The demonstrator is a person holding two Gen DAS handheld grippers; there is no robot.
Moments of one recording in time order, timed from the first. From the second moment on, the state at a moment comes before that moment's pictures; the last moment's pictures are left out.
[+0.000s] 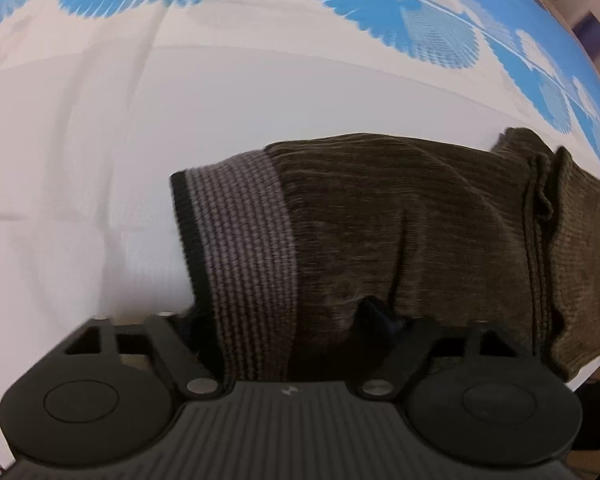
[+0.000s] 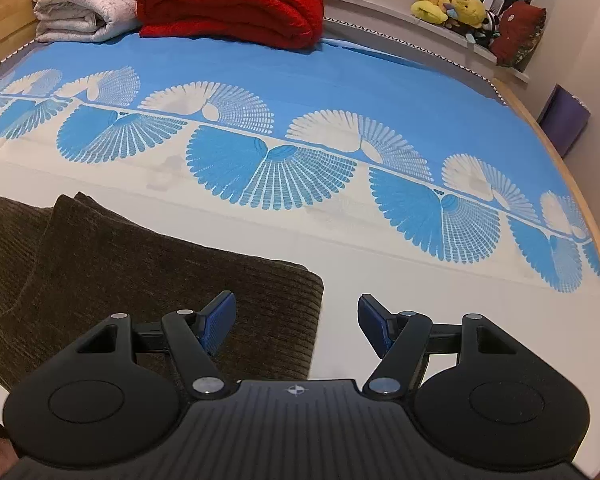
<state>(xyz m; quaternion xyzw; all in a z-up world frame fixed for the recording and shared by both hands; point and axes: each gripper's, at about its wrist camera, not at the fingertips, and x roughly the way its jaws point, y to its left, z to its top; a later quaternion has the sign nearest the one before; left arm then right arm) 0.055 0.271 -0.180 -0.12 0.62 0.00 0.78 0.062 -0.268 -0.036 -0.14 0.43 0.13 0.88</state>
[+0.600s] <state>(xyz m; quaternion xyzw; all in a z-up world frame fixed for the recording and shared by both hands) 0.049 0.149 -0.039 -0.23 0.45 -0.17 0.85 0.050 -0.274 -0.032 -0.14 0.43 0.13 0.88</state>
